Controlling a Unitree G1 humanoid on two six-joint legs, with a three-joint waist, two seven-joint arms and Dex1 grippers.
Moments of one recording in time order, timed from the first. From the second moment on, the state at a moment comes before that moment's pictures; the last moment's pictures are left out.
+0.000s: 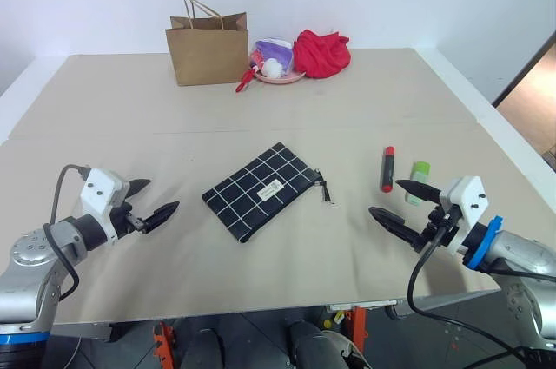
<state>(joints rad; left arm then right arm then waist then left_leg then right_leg) -0.03 0.68 0.28 -0.18 -0.43 0.37 -0.77 0.03 -0.69 -0.31 -0.29 0.45 0.30 0.85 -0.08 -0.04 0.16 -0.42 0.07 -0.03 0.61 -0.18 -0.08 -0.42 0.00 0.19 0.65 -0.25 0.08</state>
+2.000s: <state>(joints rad) -0.13 0.73 -0.02 -0.28 -0.25 0.07 -1.04 -0.54 -0.30 0.13 0.19 0.15 0.33 0.57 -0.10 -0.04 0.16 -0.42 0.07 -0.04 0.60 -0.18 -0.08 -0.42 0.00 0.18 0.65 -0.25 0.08</state>
